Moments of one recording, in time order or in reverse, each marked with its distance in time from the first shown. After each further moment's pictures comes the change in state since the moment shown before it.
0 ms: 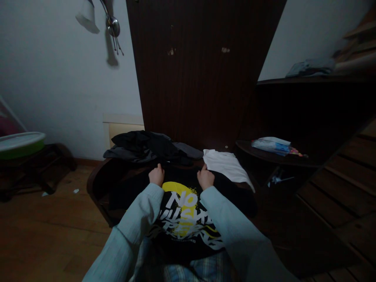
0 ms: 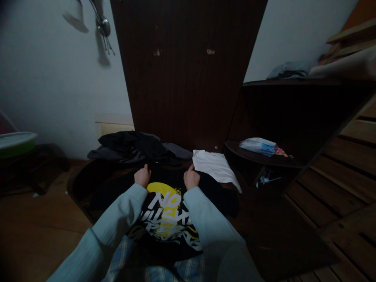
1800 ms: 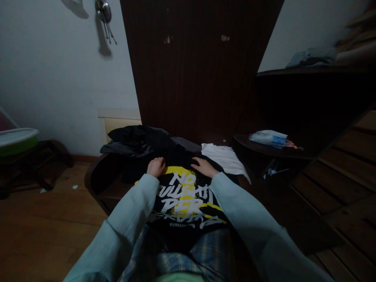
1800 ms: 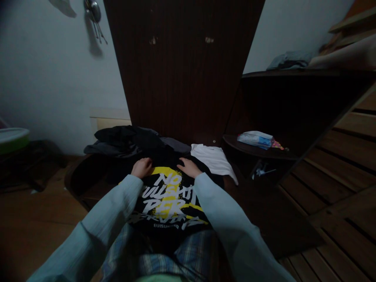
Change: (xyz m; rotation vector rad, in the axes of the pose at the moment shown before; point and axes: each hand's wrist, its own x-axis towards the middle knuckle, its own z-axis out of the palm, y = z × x) left_hand 0.006 -0.010 -0.015 -0.047 0.035 0.353; right_hand 0.016 0.018 -0.035 0.388 -0.283 -0.486
